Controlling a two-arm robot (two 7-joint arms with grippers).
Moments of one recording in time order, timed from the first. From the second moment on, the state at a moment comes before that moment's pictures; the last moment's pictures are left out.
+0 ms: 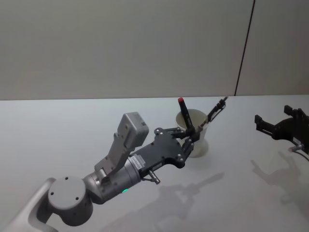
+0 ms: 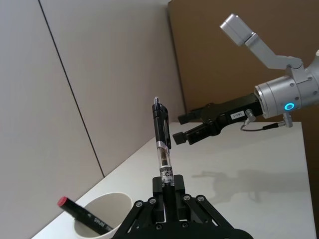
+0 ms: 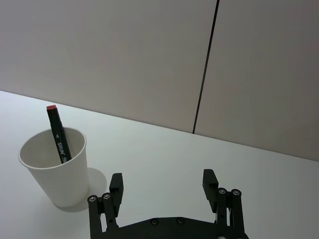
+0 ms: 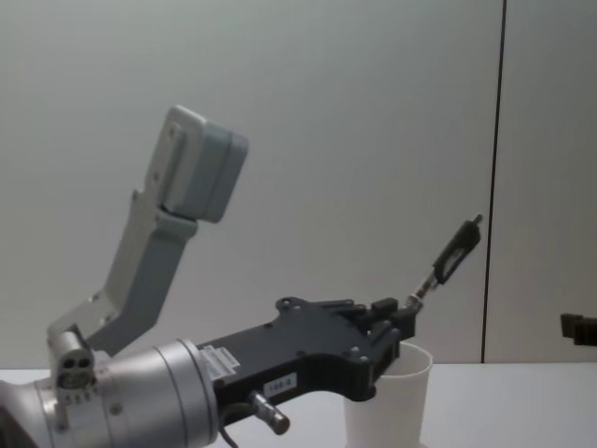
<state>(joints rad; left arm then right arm) -0.25 0.27 0.41 -1.38 -0.24 -0.20 -0.62 0.13 0.19 0.03 -1.55 0.04 0.29 0.42</state>
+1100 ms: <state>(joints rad) -0.33 0.20 0.45 -1.25 -0.26 -0.24 -0.72 0.13 0.19 0.03 -1.55 0.04 0.29 0.42</state>
